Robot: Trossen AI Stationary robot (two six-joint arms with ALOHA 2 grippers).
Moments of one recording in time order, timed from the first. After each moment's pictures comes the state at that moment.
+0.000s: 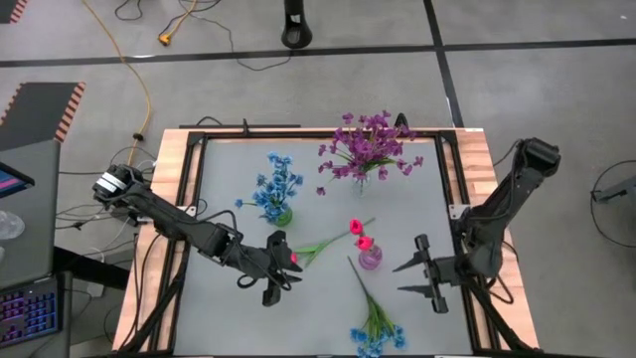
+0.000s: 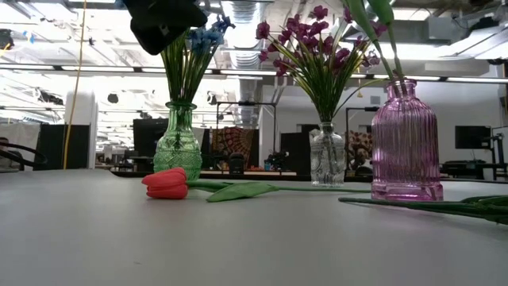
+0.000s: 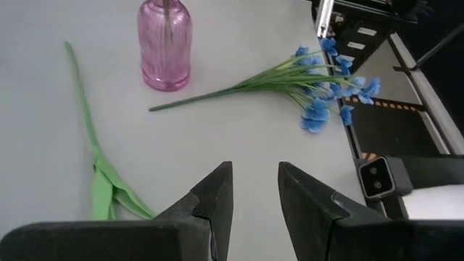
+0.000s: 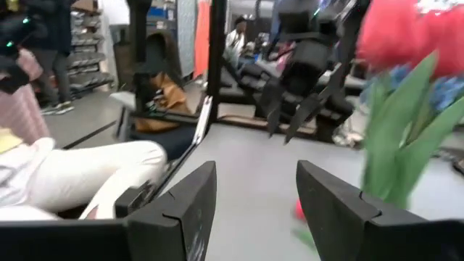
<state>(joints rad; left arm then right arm) -0.46 1.46 0.96 -0.12 -0.22 -0.48 0.96 1.03 0.41 0.62 0.79 -0.06</state>
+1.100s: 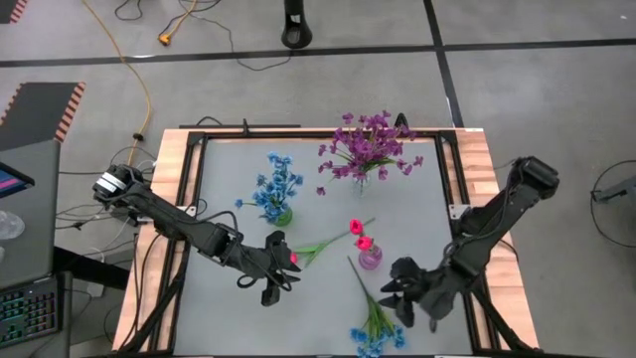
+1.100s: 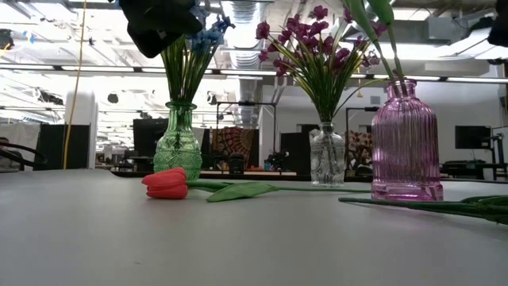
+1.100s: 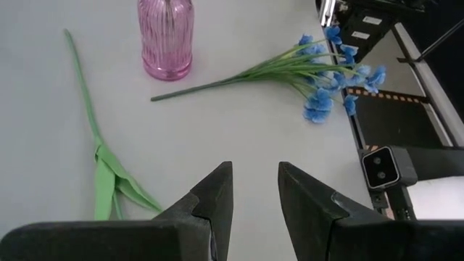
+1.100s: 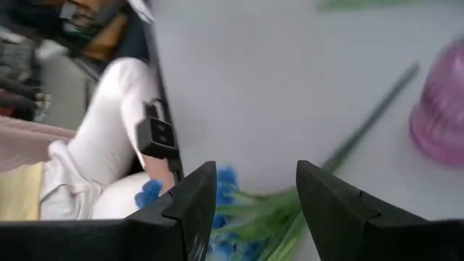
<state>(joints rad) -0.46 1.46 0.96 -0.16 -0.22 -0.48 0.83 1.36 0.87 -0.29 0.47 1.19</state>
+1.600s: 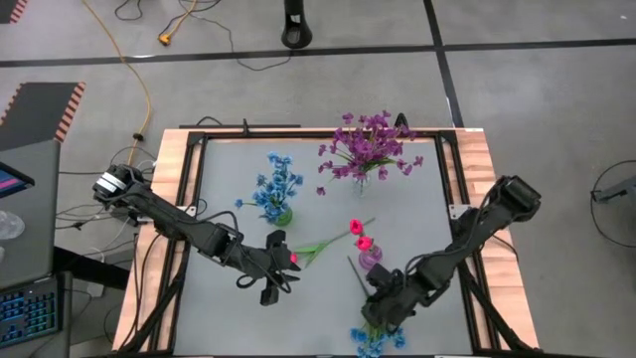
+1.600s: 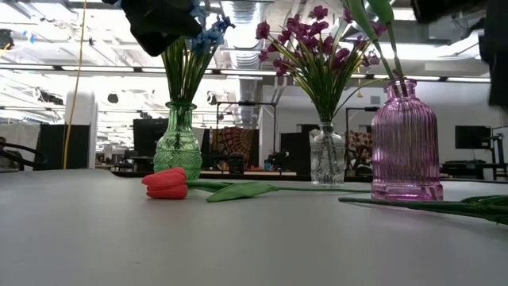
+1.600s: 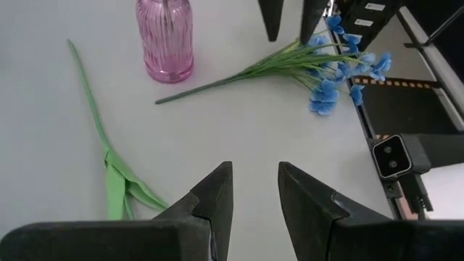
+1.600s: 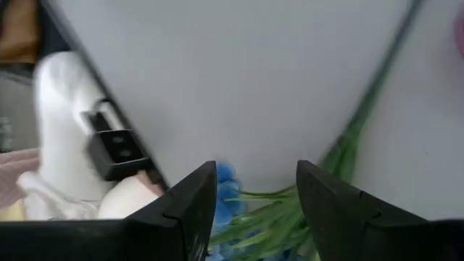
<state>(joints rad) -0.46 1.46 0.96 -0.17 -0.22 -0.41 0.70 1.65 1.07 -0.40 0.23 1.46</state>
